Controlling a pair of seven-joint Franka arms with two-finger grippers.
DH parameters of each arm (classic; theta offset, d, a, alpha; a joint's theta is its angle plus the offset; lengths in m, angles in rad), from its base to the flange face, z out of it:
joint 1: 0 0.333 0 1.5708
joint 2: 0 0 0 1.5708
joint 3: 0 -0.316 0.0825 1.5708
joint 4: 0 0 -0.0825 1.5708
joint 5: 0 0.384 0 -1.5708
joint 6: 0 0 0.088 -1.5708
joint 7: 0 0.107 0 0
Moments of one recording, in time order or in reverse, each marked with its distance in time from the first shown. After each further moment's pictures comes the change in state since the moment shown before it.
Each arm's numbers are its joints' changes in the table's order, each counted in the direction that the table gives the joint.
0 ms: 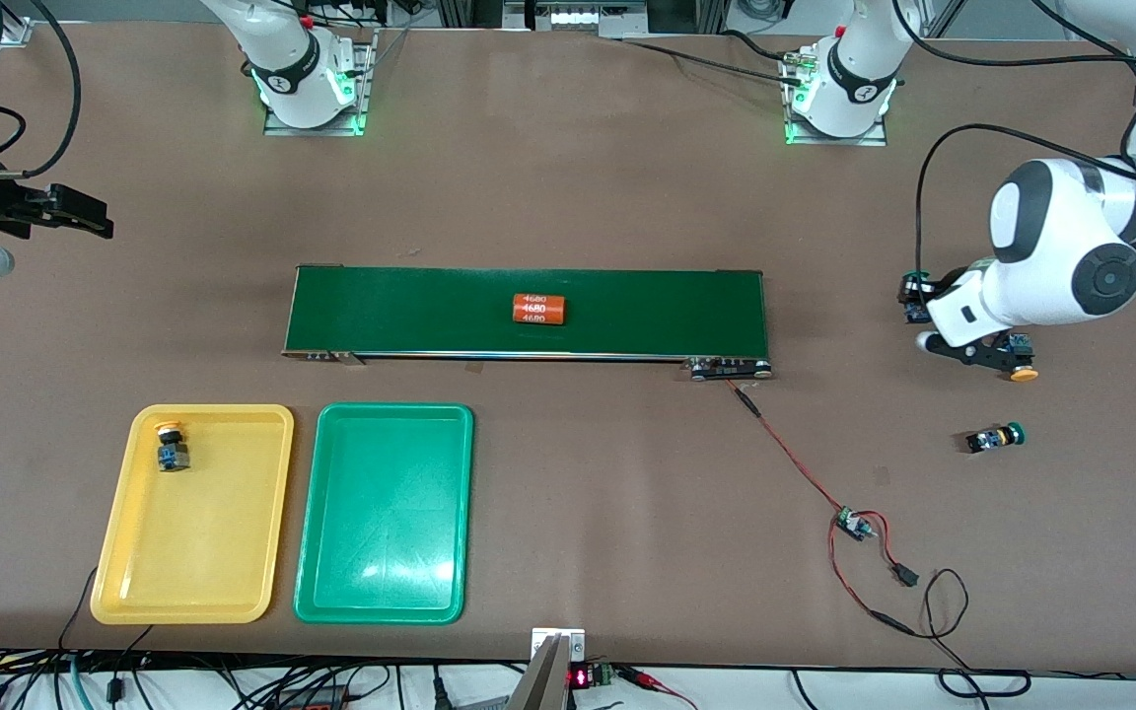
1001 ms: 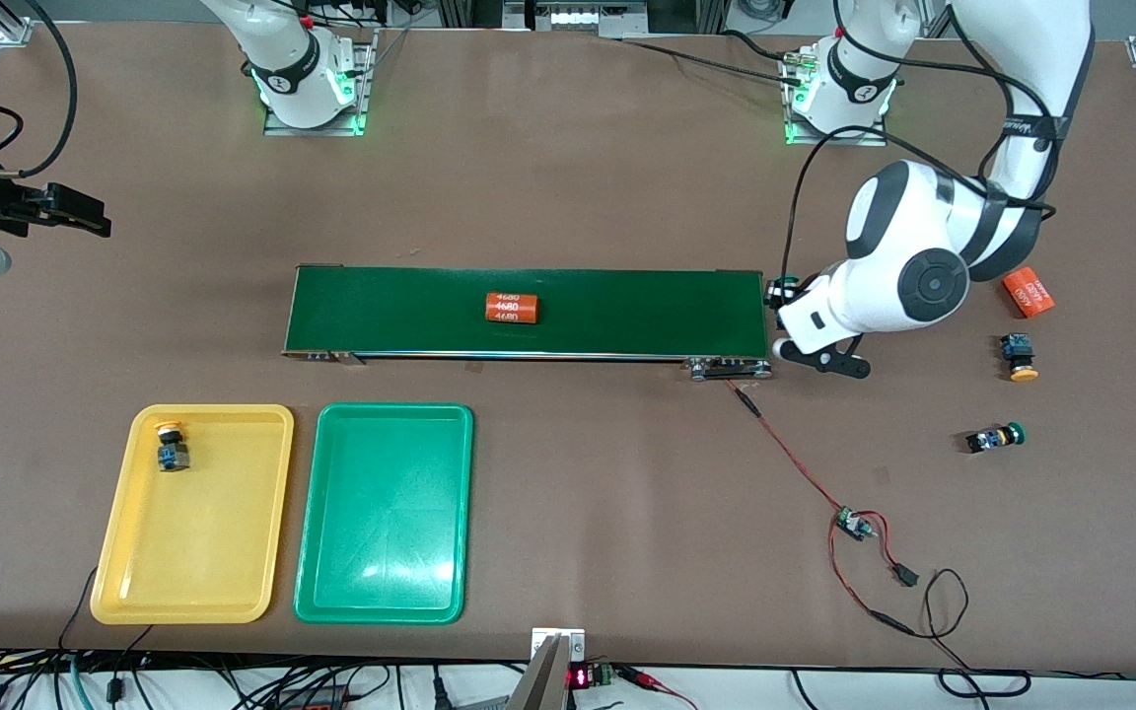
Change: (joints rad) left arm -0.303 -0.122 0.009 -0.170 -0.180 0.016 -0.258; right arm -0.001 0.000 0.008 0.000 0.000 0.004 0.000
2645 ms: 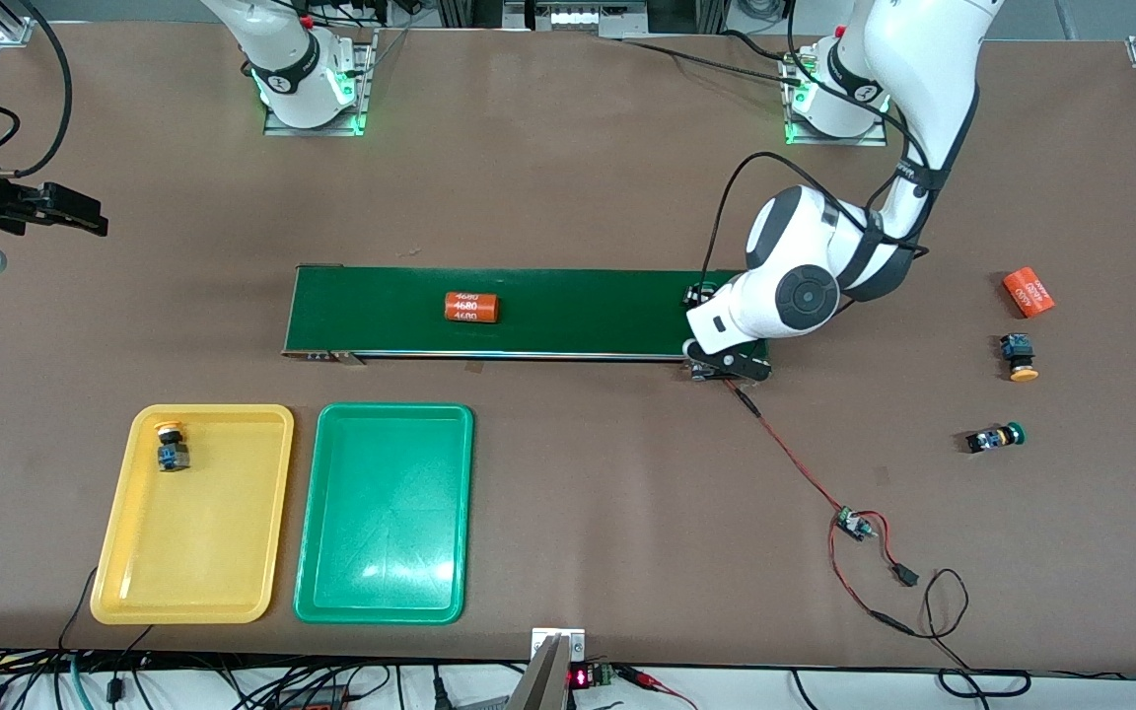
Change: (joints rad) left arm -0.152 -0.125 -0.006 -0.021 -0.069 -0.163 -0.019; right arm -0.001 0.000 0.004 0.000 0.000 0.005 0.000
